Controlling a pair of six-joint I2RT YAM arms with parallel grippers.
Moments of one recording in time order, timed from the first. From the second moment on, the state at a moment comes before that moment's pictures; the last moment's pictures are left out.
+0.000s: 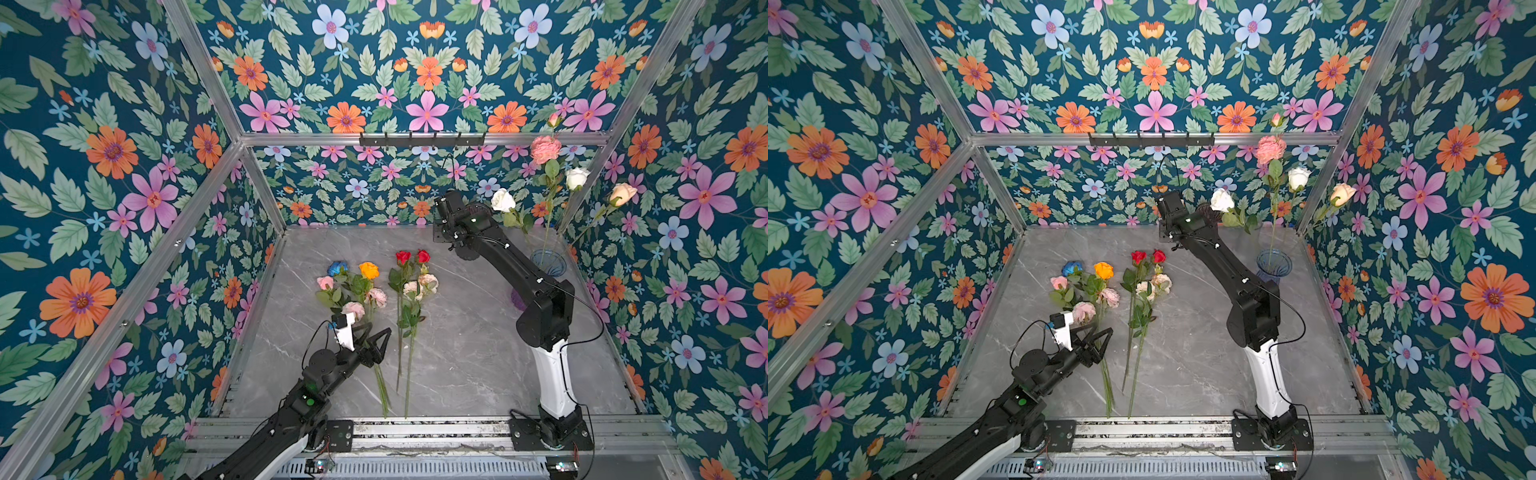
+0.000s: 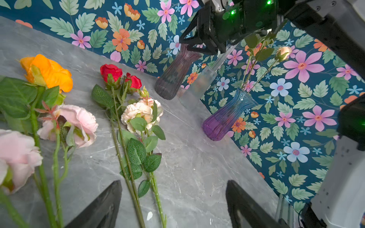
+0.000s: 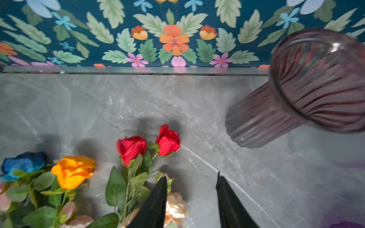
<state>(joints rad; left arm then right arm) -0.63 0.51 0.01 0.45 0.09 -0.60 0.51 2.21 2.34 -0.94 0.33 0.38</state>
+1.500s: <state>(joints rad) -0.63 0.46 0.01 0.36 0.09 -0.63 0.45 2.17 2.19 -0.66 0.42 -0.45</state>
